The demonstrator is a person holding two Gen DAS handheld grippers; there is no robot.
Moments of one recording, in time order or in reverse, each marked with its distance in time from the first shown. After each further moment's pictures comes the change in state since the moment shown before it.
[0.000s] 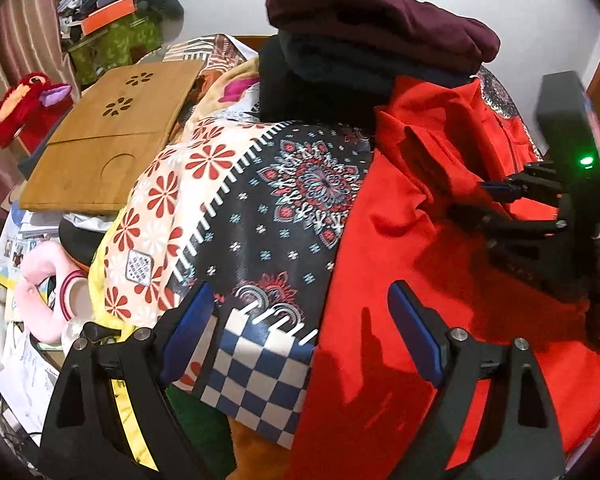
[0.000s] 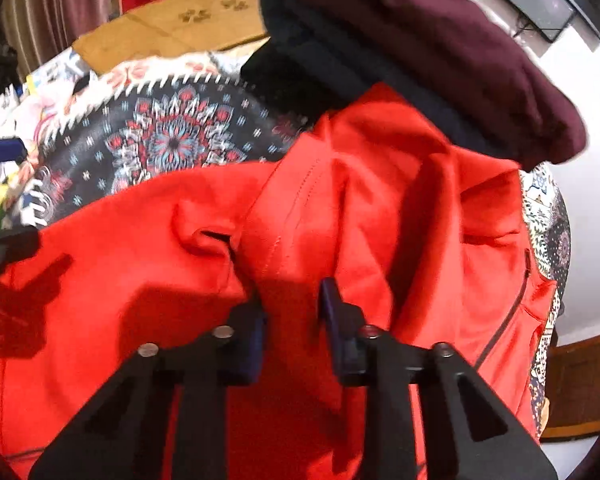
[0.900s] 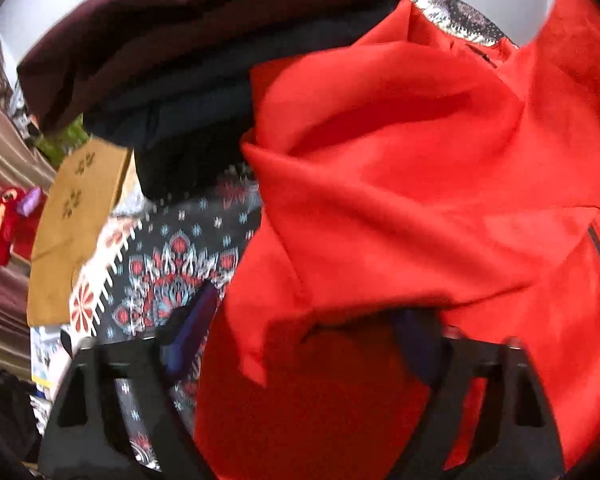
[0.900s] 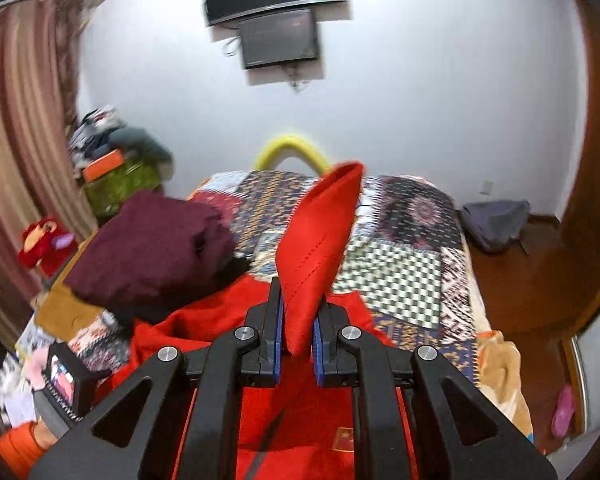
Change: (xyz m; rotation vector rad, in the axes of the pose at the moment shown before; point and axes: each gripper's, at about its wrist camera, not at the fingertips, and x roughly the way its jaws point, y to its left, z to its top) left arm 0.091 -0.127 0.061 0.323 0.029 0.137; right arm -0.156 -0.231 -0.074 0.695 -0.472 -0.121
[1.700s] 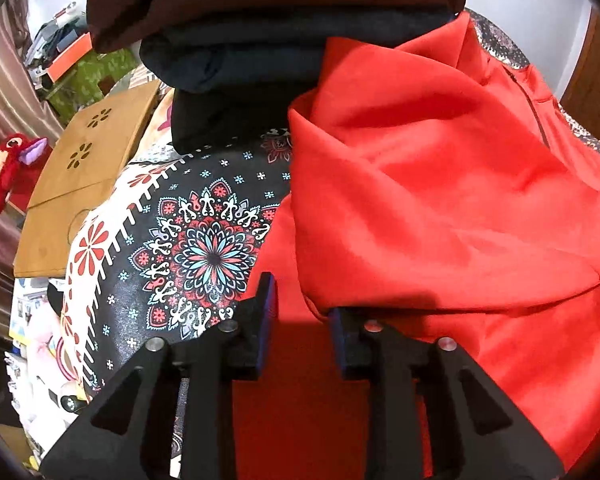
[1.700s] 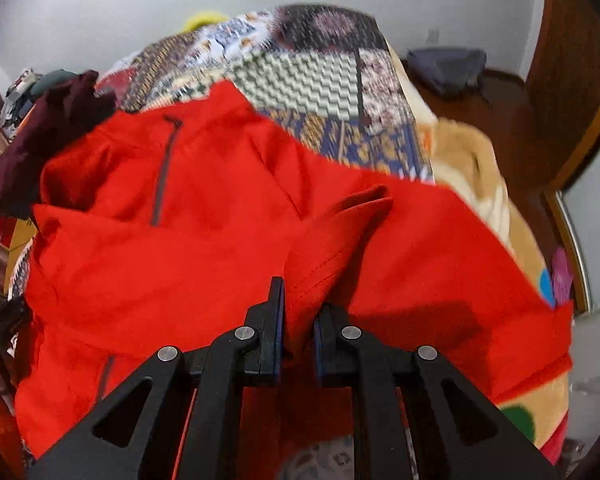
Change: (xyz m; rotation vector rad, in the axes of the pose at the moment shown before) left arm 0.000 0.039 -0.030 -0.154 0.040 -0.020; right arm 0.024 -0.119 -0.148 0.218 0.454 -0.088
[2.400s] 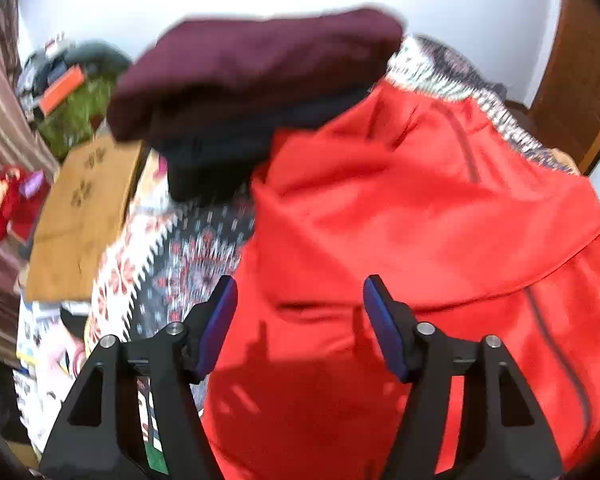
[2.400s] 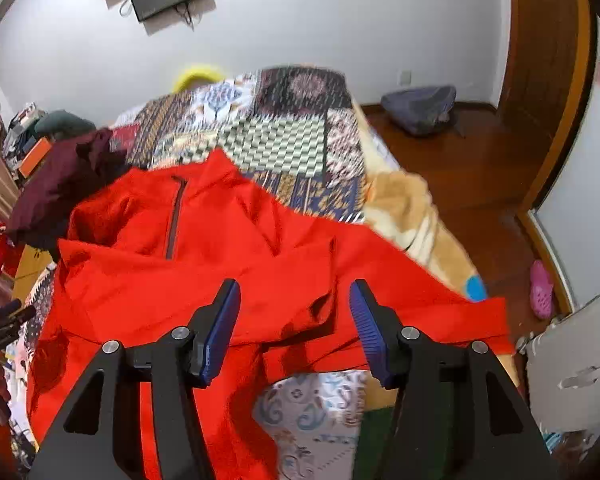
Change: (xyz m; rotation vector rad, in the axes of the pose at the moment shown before) left arm -0.097 -0.036 0.016 0.066 -0.116 -0.063; right arm -0.101 -0.017 -0.009 0.029 -0.210 -0.050
